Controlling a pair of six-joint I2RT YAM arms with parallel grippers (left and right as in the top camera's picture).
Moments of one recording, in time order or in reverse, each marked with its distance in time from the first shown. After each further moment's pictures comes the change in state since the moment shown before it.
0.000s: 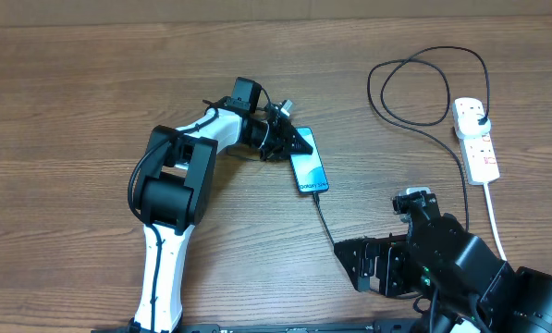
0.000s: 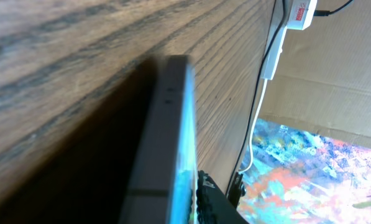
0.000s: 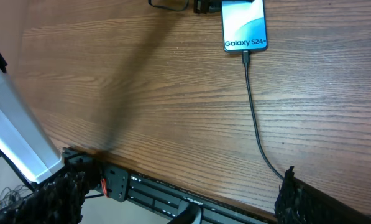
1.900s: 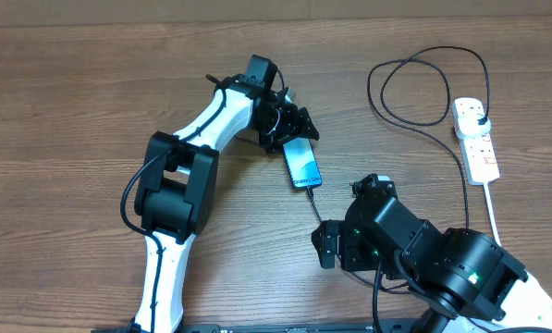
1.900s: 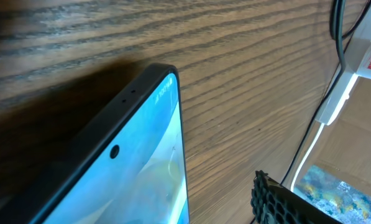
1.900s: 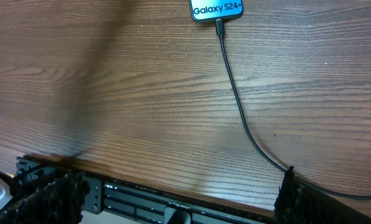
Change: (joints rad) left arm -0.055 -0.058 0.190 -0.322 -0.382 -0.106; right arm 0.000 0.213 -0.039 0.043 0.014 0.045
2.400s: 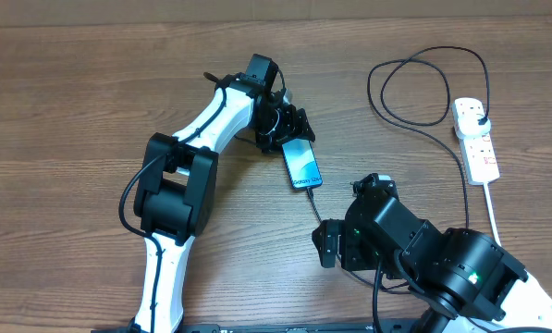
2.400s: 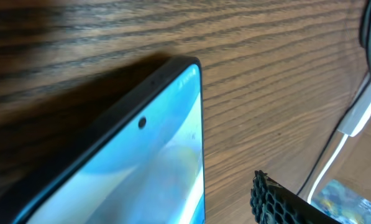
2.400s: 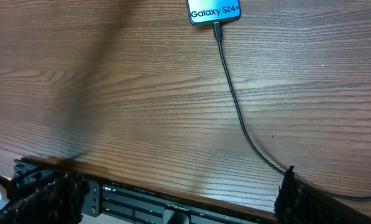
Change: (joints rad) left arm -0.004 -0.013 0.010 -0.059 -0.089 -0.009; right arm 0.000 0.000 0.000 0.000 0.009 0.000
